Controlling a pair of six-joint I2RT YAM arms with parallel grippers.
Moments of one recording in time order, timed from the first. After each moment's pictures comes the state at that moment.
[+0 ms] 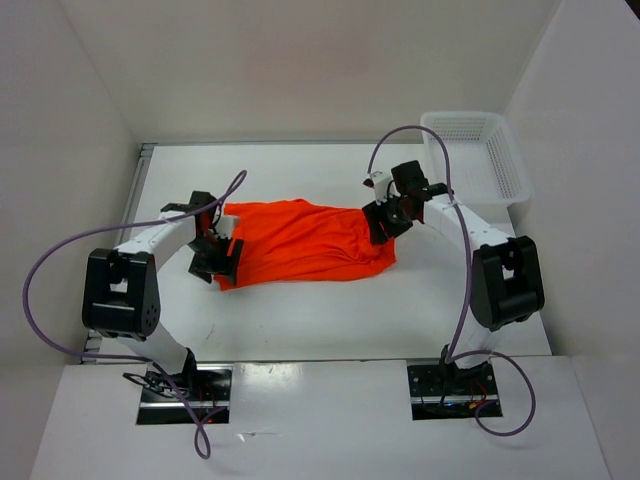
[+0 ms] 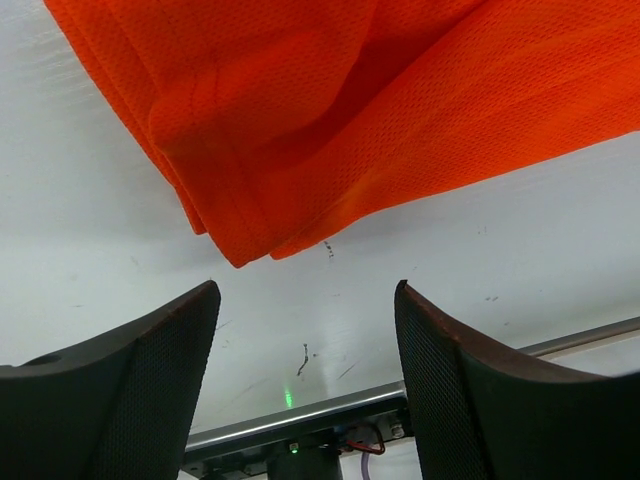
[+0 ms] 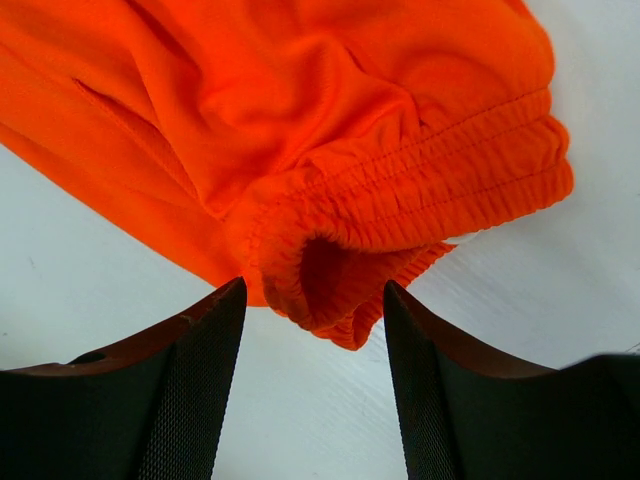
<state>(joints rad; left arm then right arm) -0.08 1.62 1.05 -0.89 0.18 0.07 0.28 1.67 1.23 -0.62 -0.29 -0.24</state>
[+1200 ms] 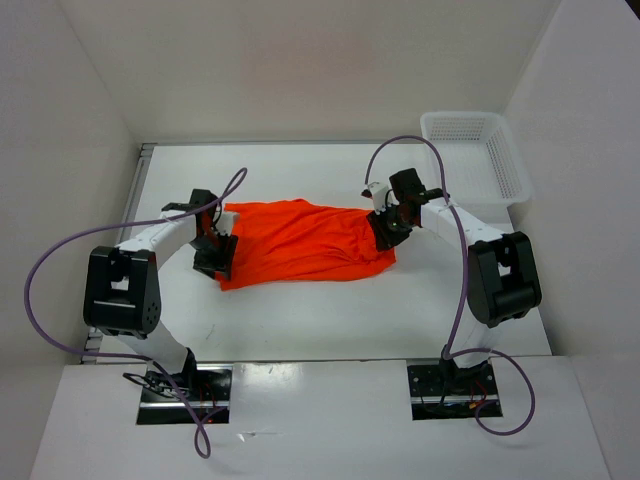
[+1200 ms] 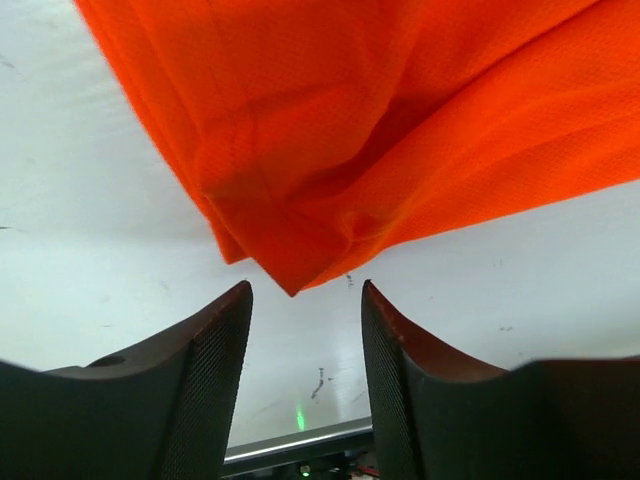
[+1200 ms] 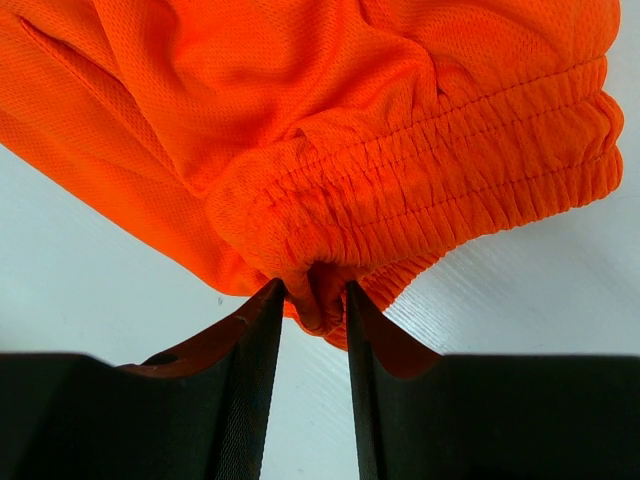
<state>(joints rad) -0.08 1.63 1.05 -0.83 0.14 0.07 0.28 1.70 1.18 -0.62 -0.29 -0.30</state>
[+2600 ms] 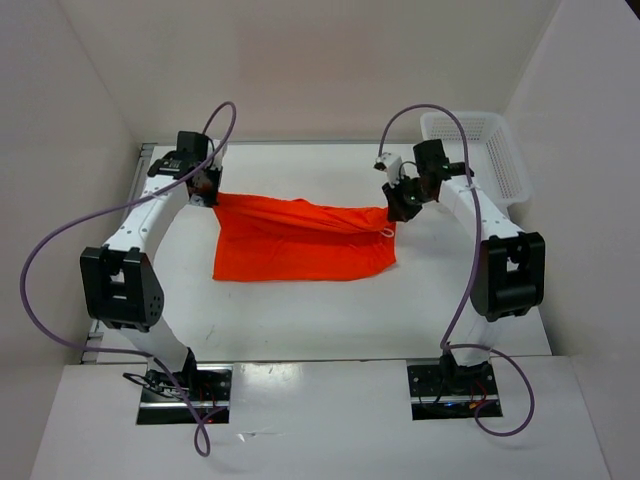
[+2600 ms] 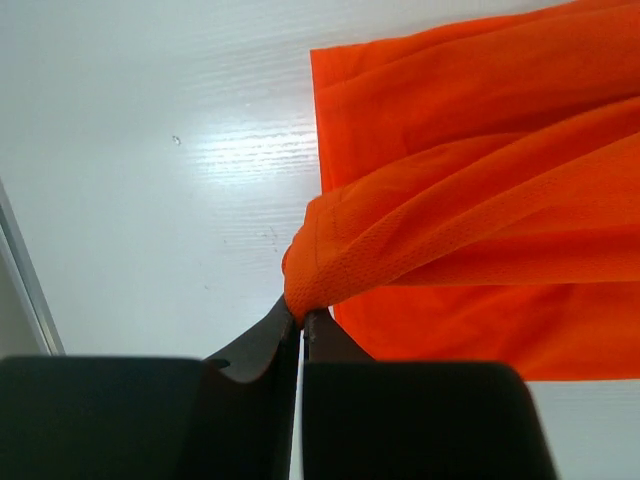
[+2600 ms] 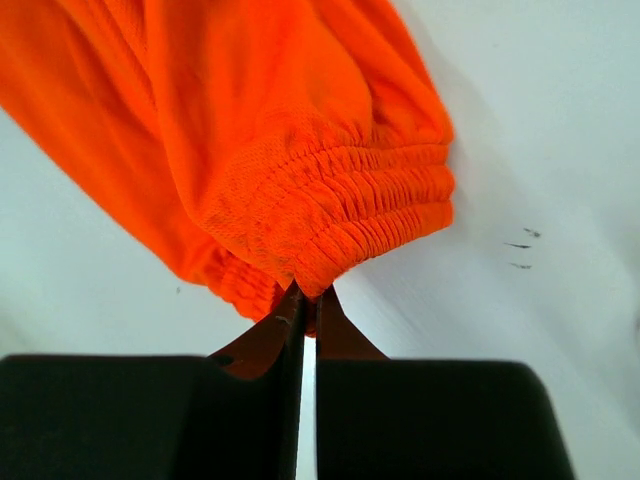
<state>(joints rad) -0.08 1.69 1.50 -0.77 -0.09 0.07 0.16 1.72 1.43 -0.76 -0.44 -0.53</state>
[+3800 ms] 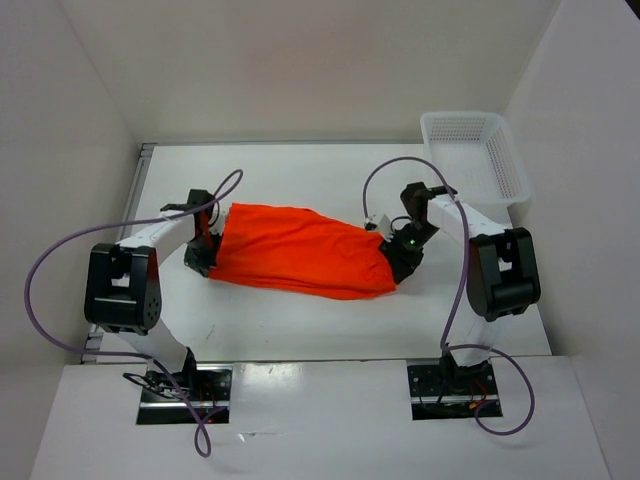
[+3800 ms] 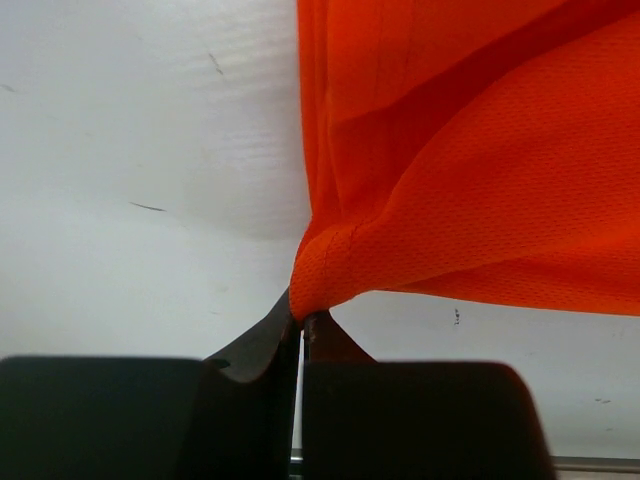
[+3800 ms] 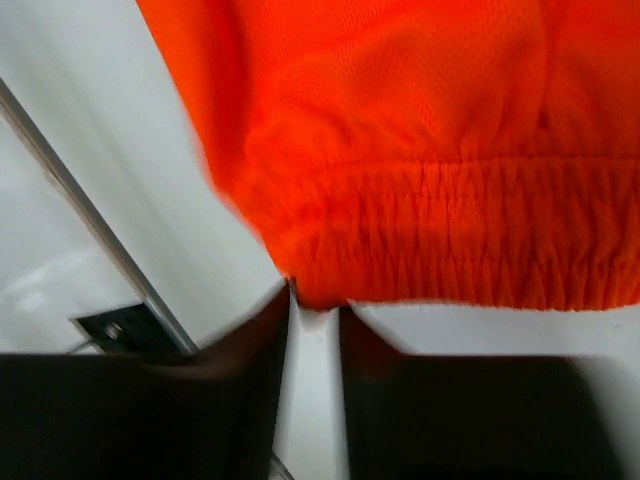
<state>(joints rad) -0.04 1.65 1.06 -0.78 -0.08 0.07 0.20 1.73 1.21 -1.10 -0.47 -0.82</state>
